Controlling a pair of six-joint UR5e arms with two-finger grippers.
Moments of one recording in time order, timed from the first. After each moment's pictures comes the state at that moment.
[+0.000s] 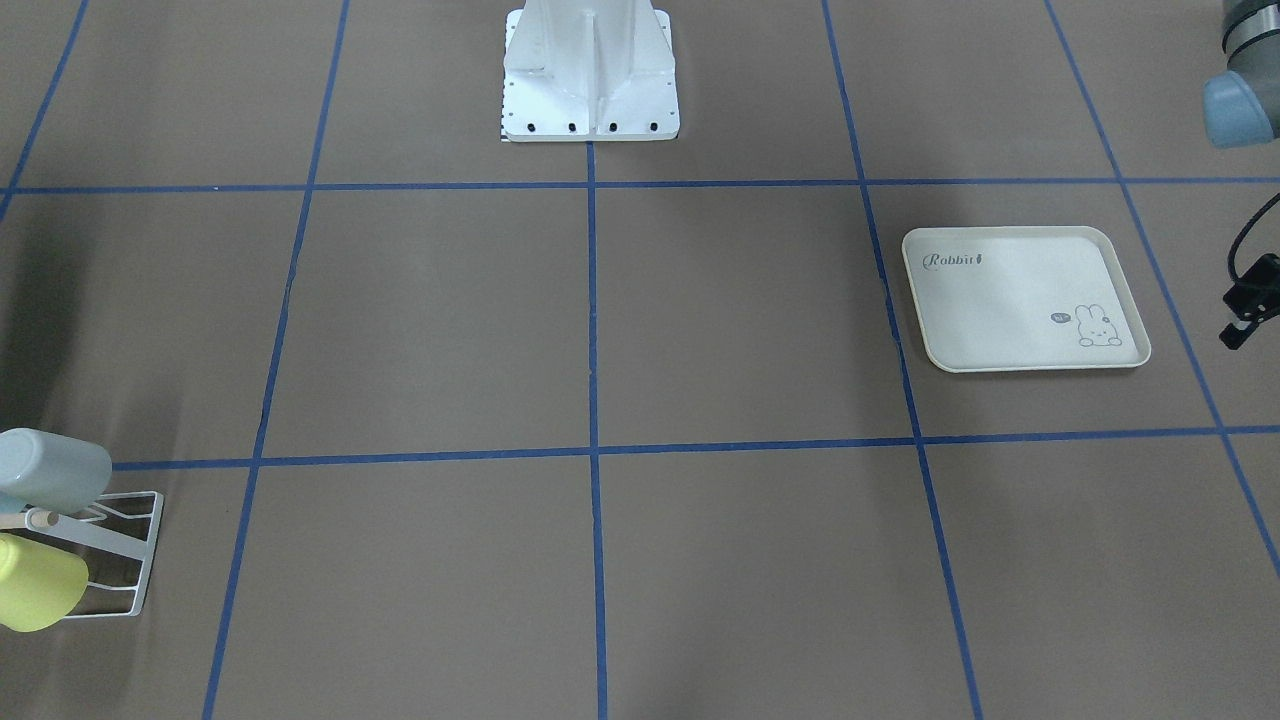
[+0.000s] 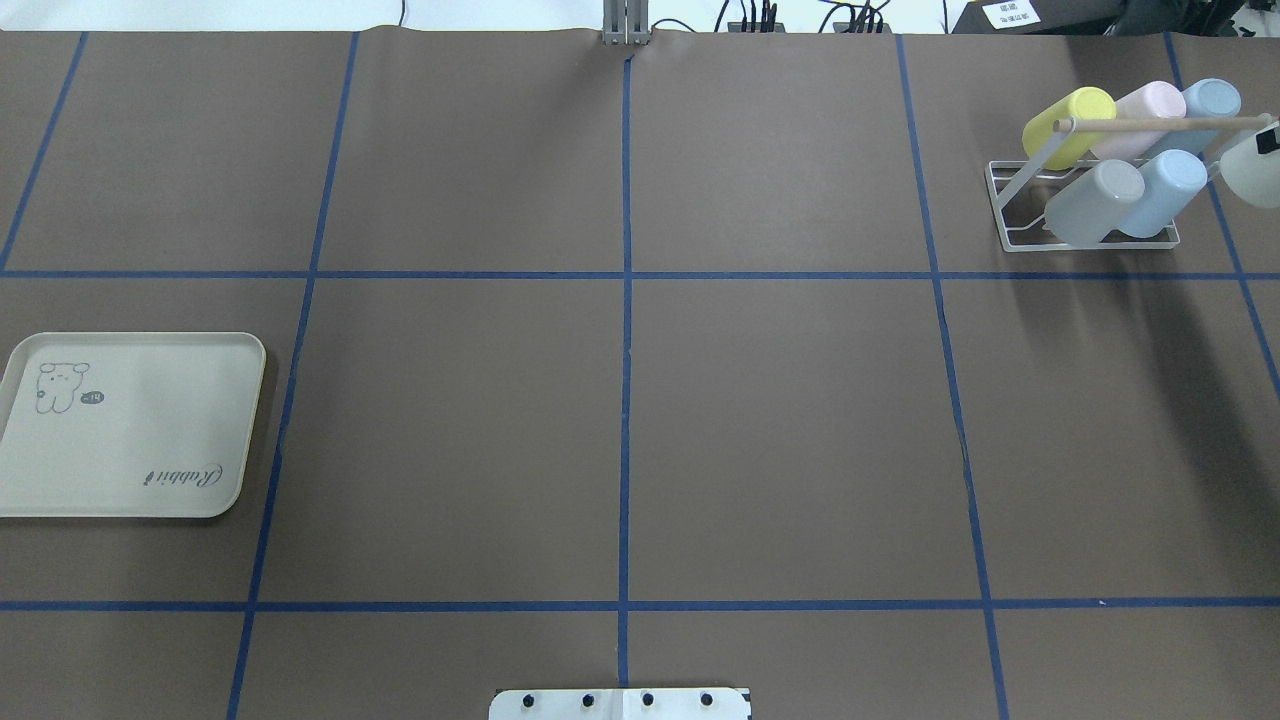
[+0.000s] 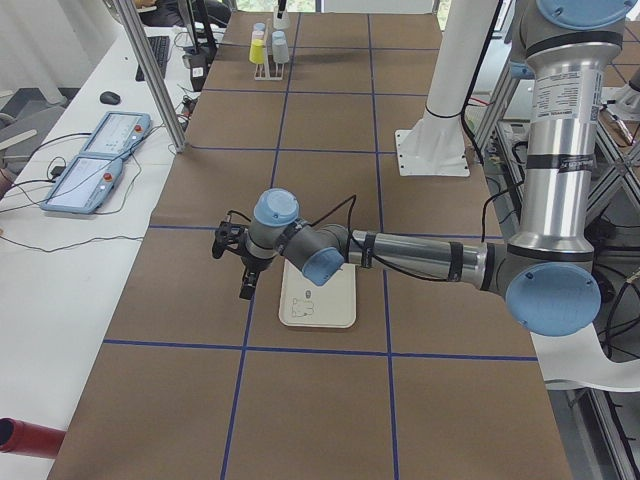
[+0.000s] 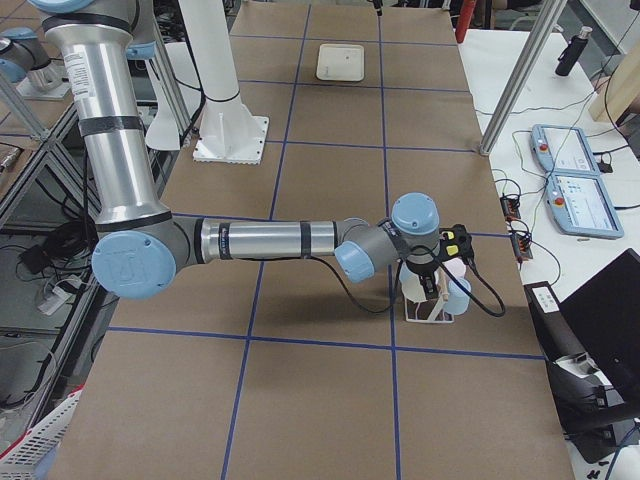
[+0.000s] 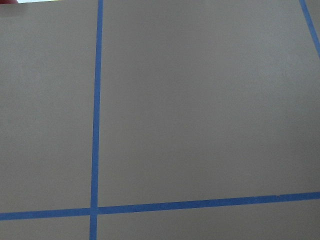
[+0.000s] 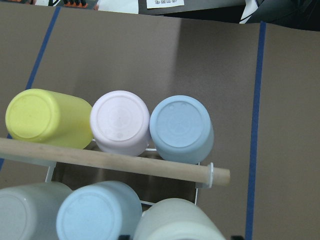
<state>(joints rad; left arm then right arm) -1.33 -1.57 -1.64 -2.17 -2.18 -0.56 1.45 -1.39 1.44 -1.04 2.33 0.34</state>
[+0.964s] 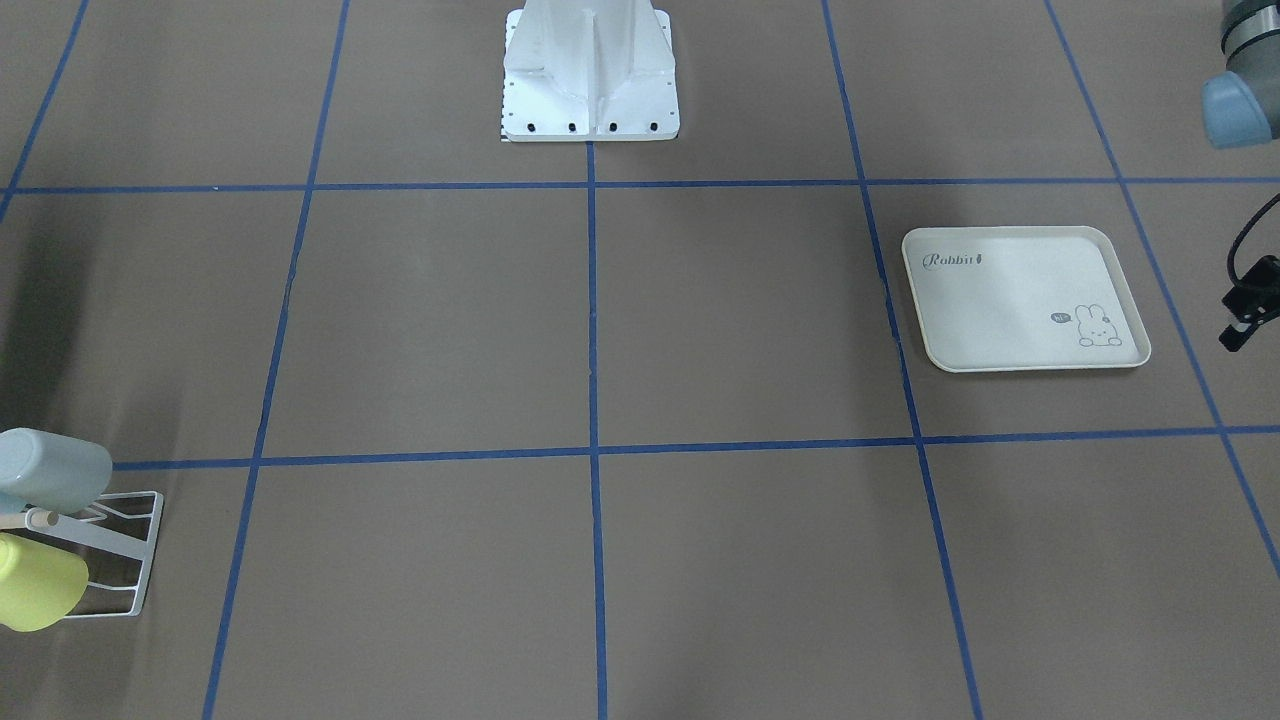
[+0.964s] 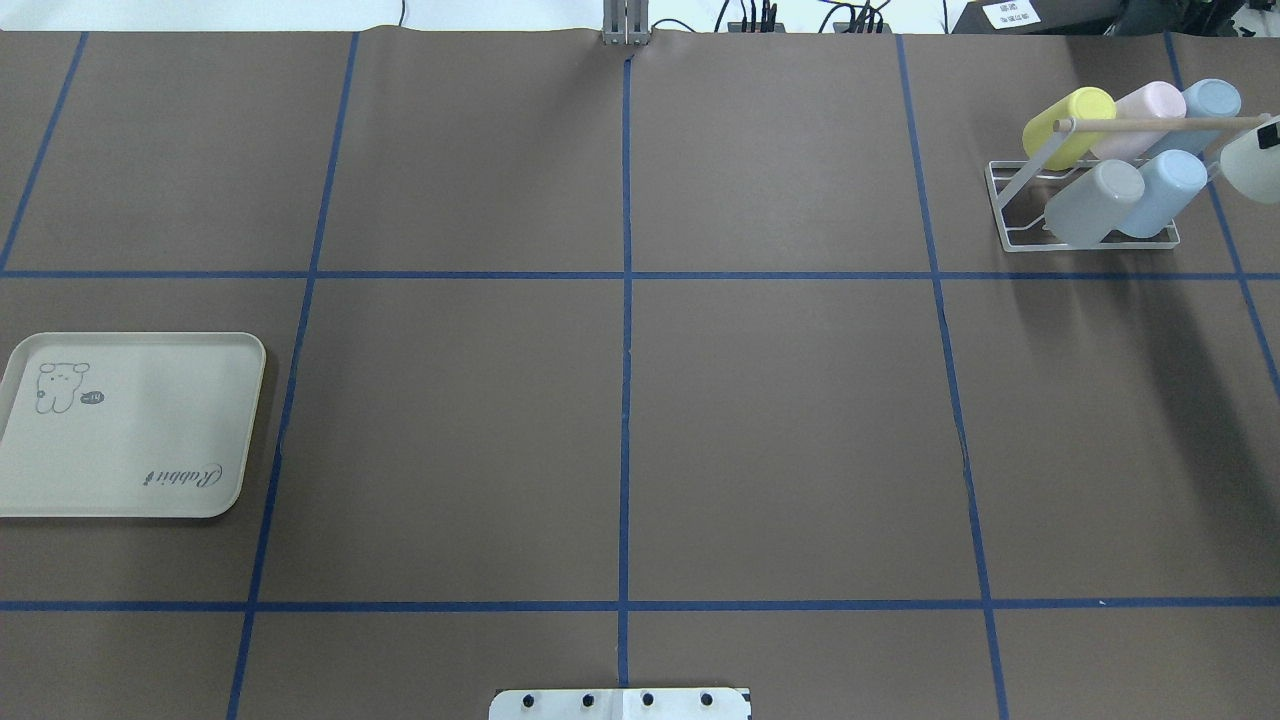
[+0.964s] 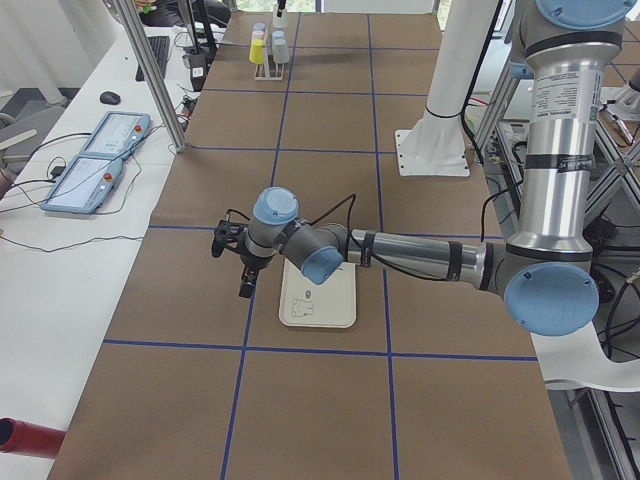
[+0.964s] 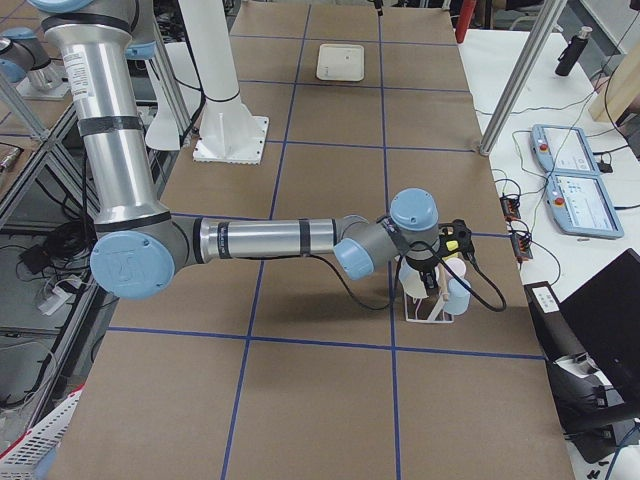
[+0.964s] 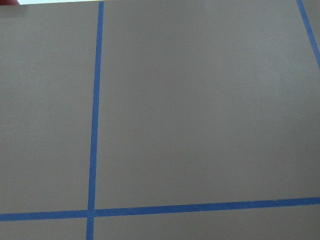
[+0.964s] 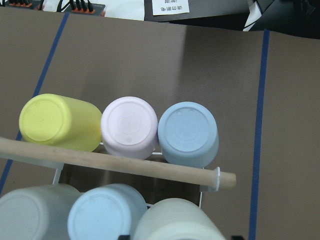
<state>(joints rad) -1.32 -1.58 -1.64 -2.17 -2.17 -0.57 1.46 -1.39 1.45 -1.04 2.33 0.34</state>
